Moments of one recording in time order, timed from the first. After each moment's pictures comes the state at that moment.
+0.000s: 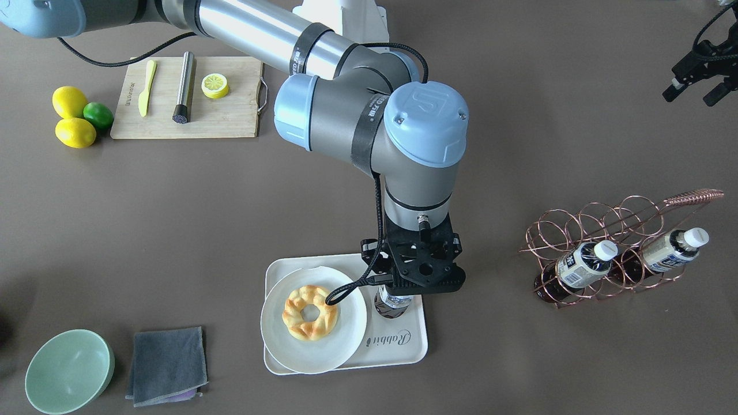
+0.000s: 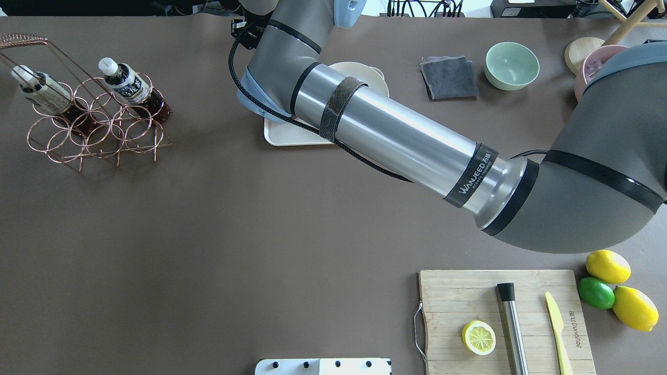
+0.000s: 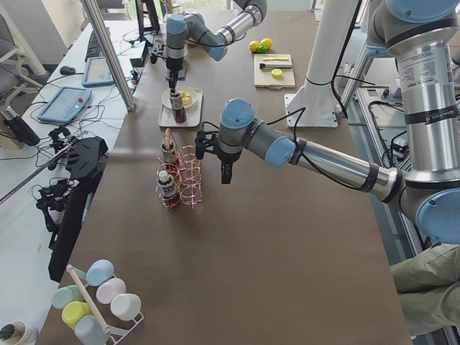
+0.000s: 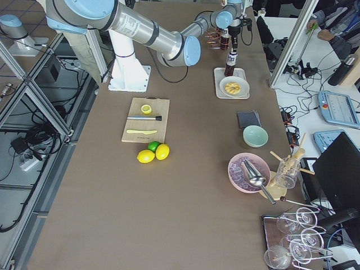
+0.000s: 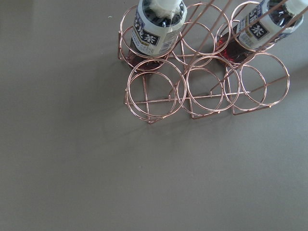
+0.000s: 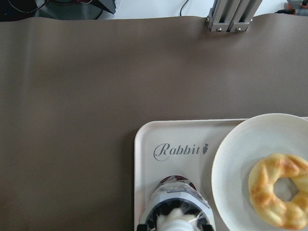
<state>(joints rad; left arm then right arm) -1.34 -1.35 -2.11 -1.79 -2.43 -0.58 0.74 -0.18 0.80 -1.40 1.90 1.05</state>
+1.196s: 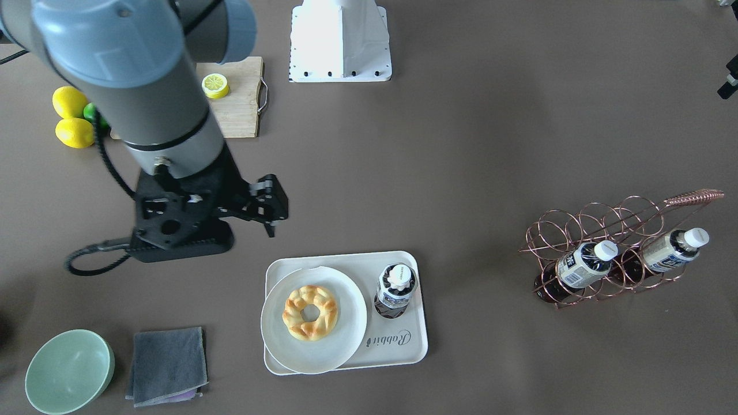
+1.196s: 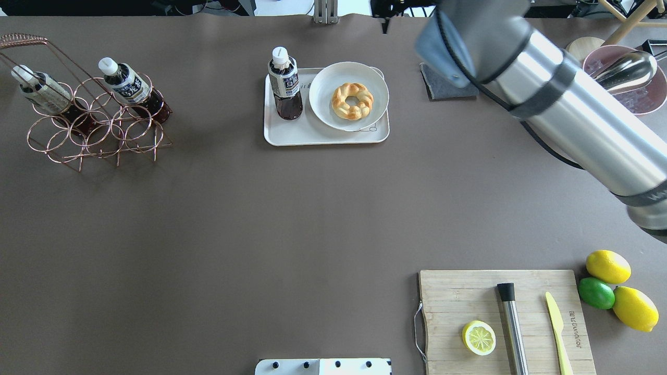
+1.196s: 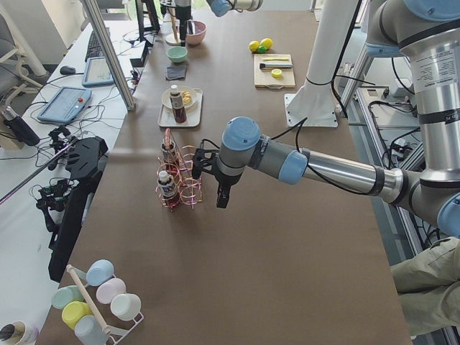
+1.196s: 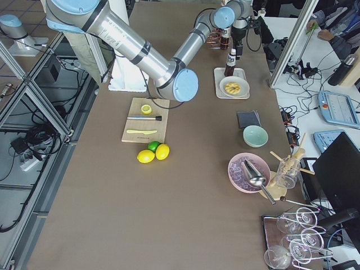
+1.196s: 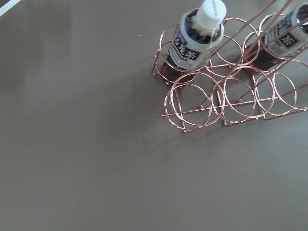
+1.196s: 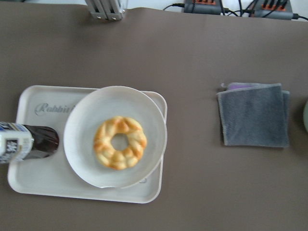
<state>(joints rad) -1.51 -1.32 -2.05 -1.74 -2.41 -0.29 0.98 -0.62 1.53 -1.83 2.13 0.75</state>
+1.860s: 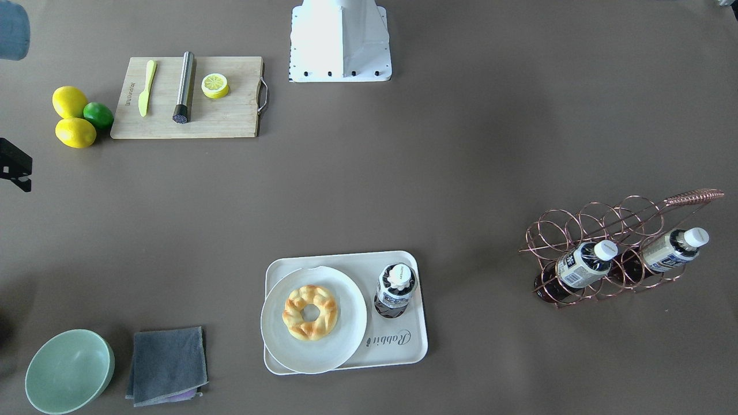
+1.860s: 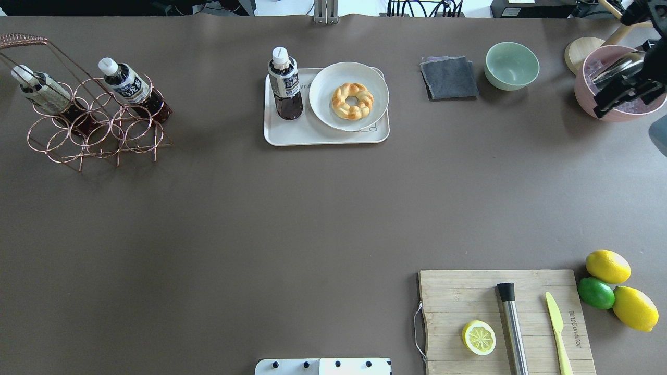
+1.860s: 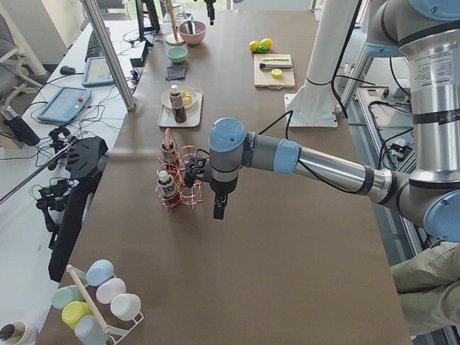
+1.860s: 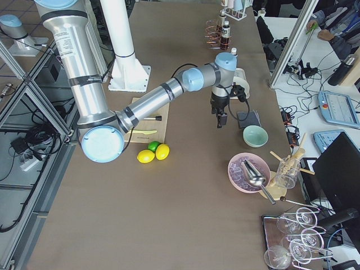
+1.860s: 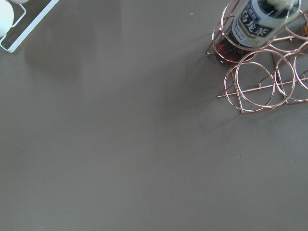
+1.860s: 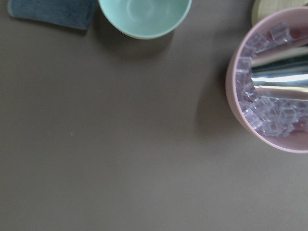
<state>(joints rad) -1.54 -1.39 -2.03 -1.41 -2.33 0.01 1.21 -1.32 1.90 -1.84 2.19 0.22</state>
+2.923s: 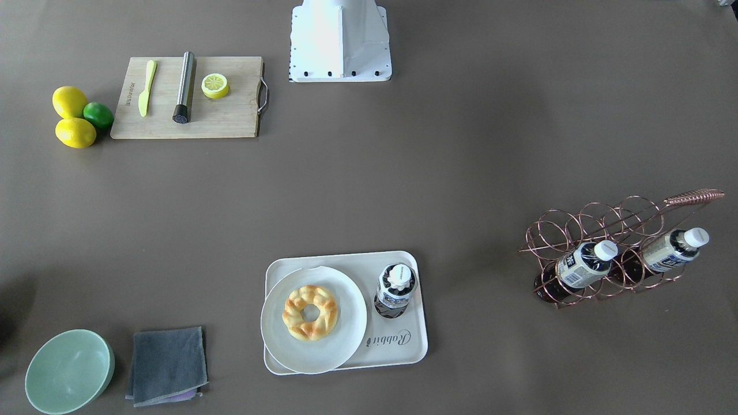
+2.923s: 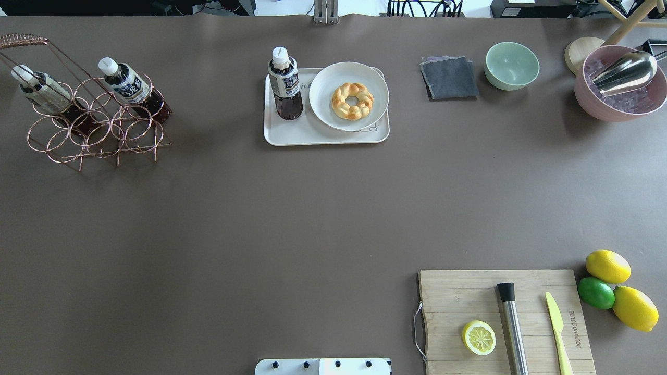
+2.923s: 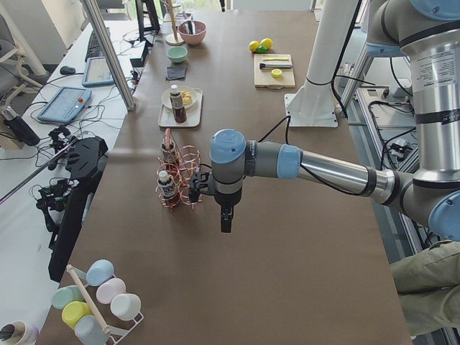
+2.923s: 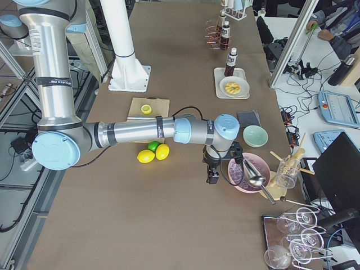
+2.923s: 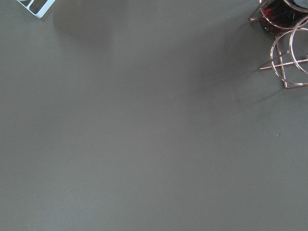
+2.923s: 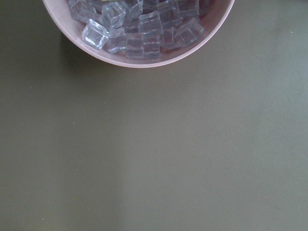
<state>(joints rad) -1.55 -1.37 -2.00 -1.39 -2.29 -0.03 1.48 -1.50 1.65 -1.75 2.30 -0.12</state>
